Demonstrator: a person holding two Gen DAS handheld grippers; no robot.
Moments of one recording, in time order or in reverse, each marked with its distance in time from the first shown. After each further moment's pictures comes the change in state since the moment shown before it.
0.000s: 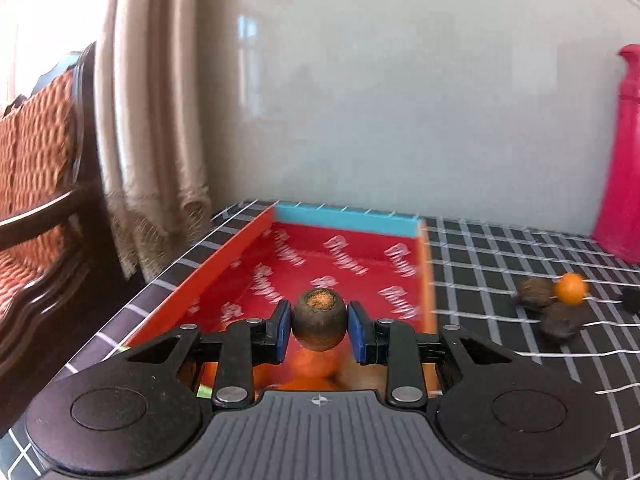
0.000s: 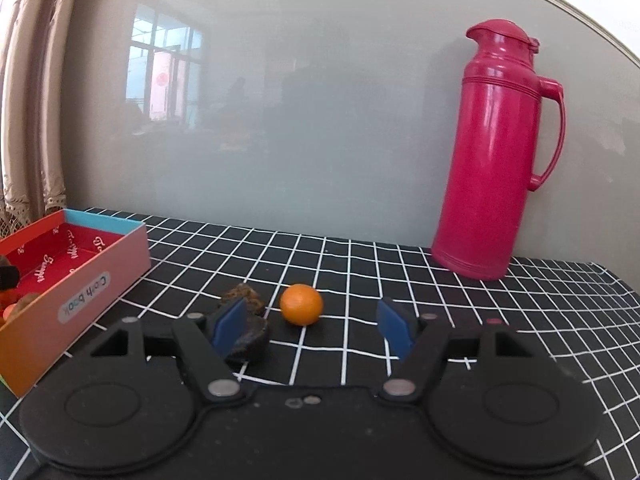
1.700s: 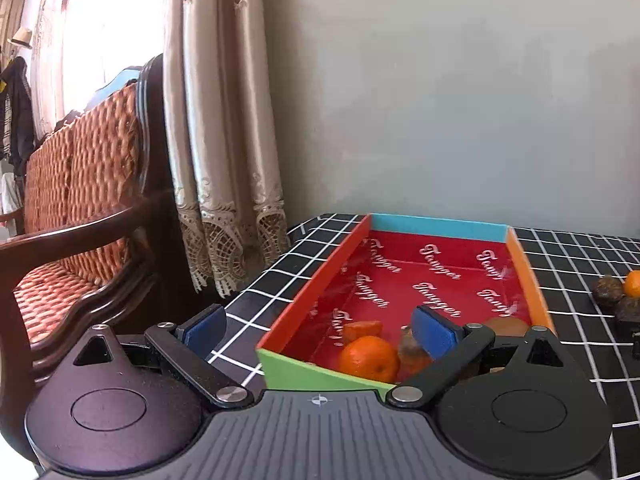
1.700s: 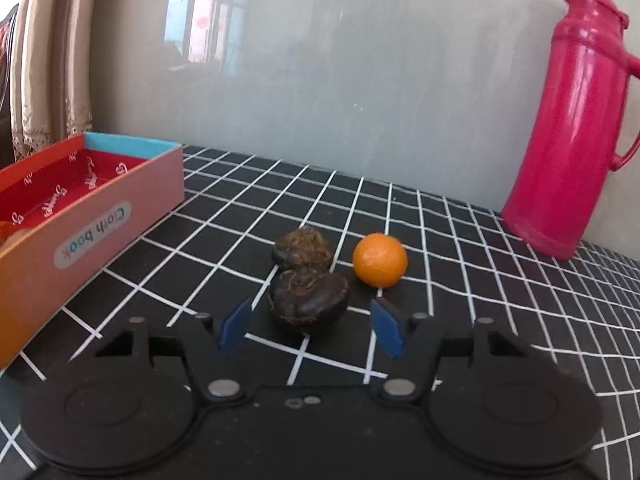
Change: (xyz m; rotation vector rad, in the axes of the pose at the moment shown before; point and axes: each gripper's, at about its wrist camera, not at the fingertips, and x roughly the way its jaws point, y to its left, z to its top) left arm -0.014 0.057 -0.013 0.003 -0.083 0.150; right arm 0.064 0.042 -0.017 -0.097 0.179 0.090
